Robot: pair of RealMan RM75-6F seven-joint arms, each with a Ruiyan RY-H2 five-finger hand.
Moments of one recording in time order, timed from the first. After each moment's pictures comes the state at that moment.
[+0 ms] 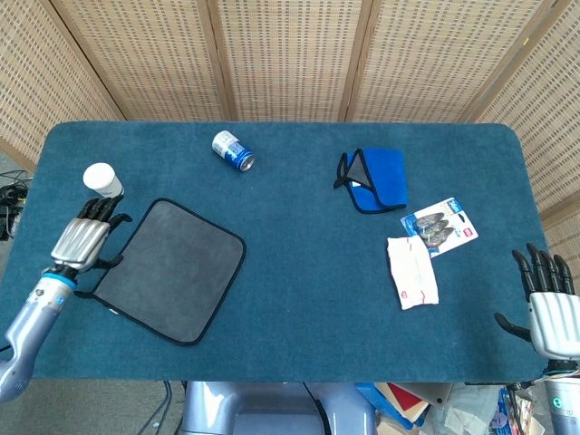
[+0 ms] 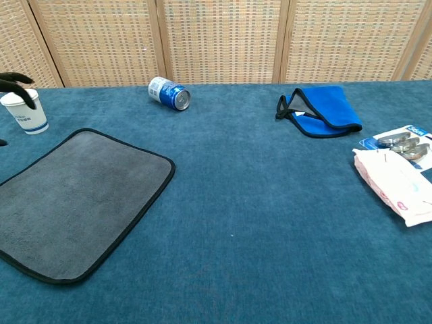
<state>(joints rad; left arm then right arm) -0.53 -1.23 -0.19 -1.38 1.28 0.86 0.13 0.08 -1.17 0.12 -1.54 -1.47 1.52 -0.09</state>
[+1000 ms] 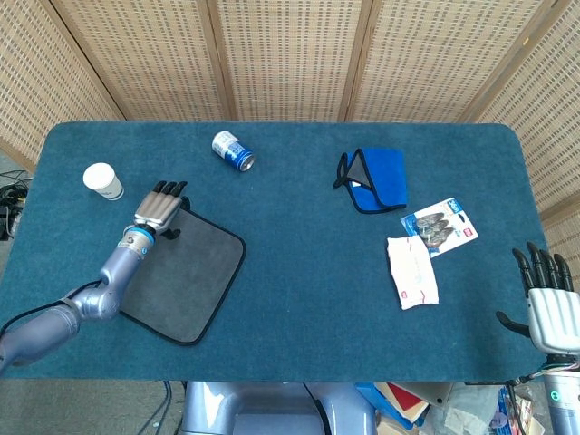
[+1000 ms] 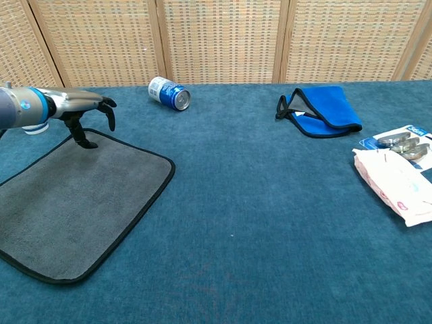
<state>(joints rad) -0.91 -1.59 -0.22 -0.94 0.91 0.51 0.38 0.09 -1.18 0.12 -1.52 -1.43 1.48 -0.12</state>
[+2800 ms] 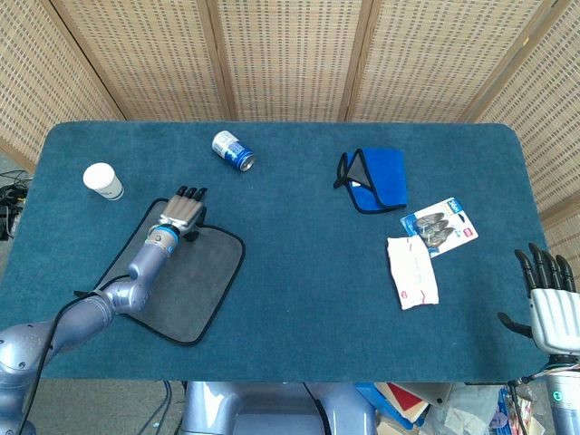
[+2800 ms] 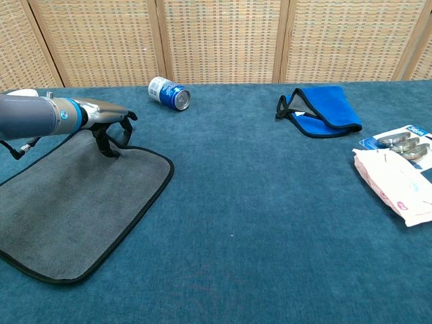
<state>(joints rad) -1.05 -1.70 -0.11 -0.82 0.73 0.47 0.46 0.10 -1.17 0.12 -1.53 -1.42 1.47 -0.12</state>
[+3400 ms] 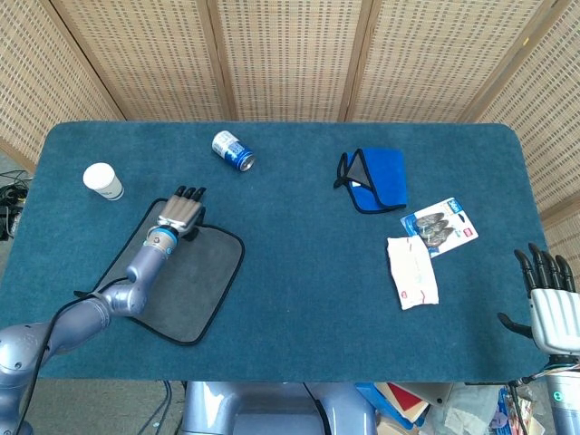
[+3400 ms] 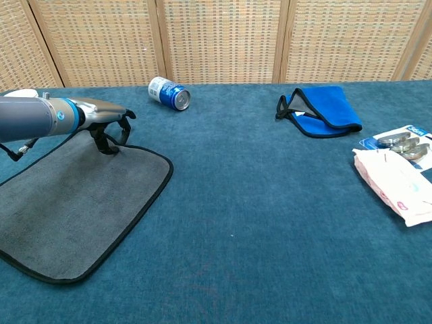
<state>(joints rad) -1.04 -1.68 -0.10 -0.86 0.73 0.51 0.45 0.10 -1.17 0.12 -1.53 -1.42 1.47 -0.11</state>
